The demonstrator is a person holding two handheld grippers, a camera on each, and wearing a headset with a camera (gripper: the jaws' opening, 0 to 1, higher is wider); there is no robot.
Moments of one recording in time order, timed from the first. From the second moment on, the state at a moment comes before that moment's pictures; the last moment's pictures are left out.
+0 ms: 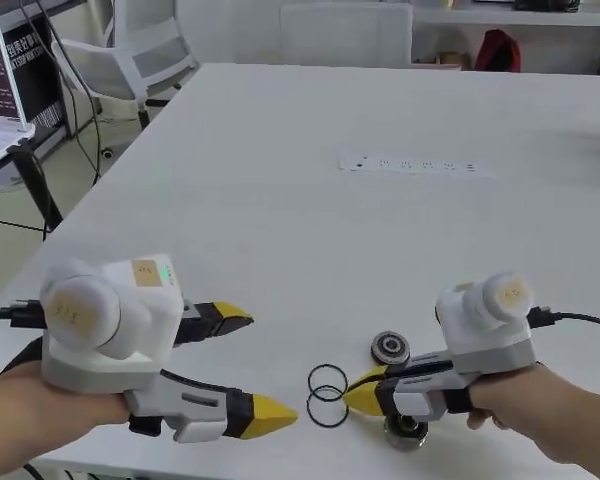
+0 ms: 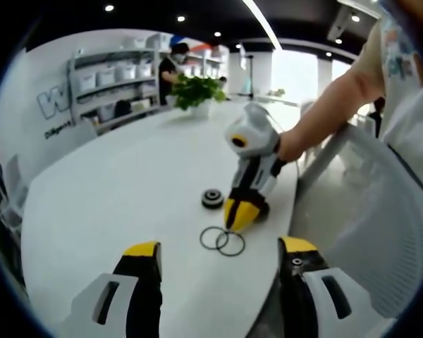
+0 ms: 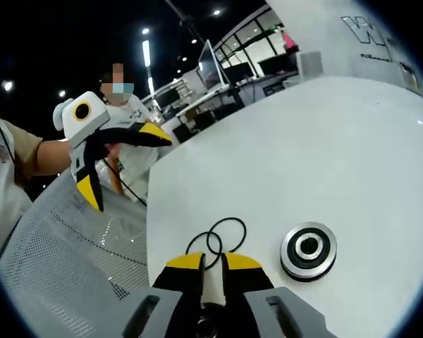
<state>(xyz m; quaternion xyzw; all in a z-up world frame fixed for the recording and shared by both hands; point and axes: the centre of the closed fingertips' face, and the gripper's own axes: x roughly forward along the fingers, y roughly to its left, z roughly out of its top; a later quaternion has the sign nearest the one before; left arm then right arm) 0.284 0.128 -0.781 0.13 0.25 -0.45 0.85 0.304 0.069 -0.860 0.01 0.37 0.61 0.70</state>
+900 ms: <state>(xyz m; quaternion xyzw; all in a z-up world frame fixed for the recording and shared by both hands) 0.296 0.123 -0.774 0.14 0.24 -0.46 0.84 0.326 0.051 -0.812 0.07 0.31 0.59 0.74</state>
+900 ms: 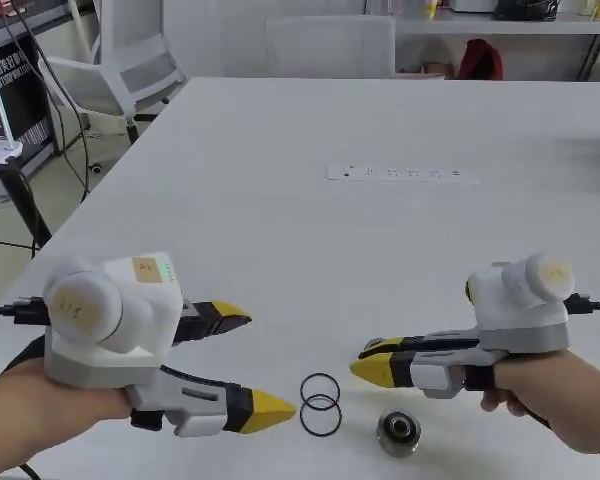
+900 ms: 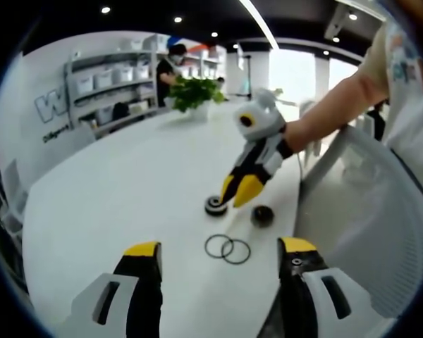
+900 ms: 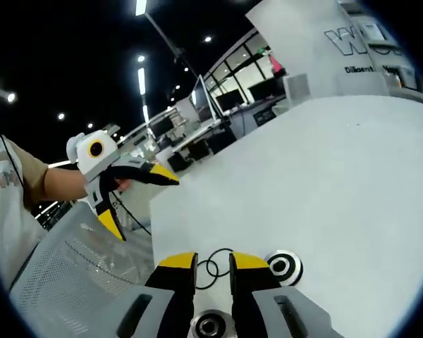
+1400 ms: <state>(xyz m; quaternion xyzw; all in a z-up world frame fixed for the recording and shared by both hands) 0.307 0.119 -0.771 0.15 0.24 -0.46 0.84 0.340 0.034 -0.800 0.08 0.29 0.57 0.77</state>
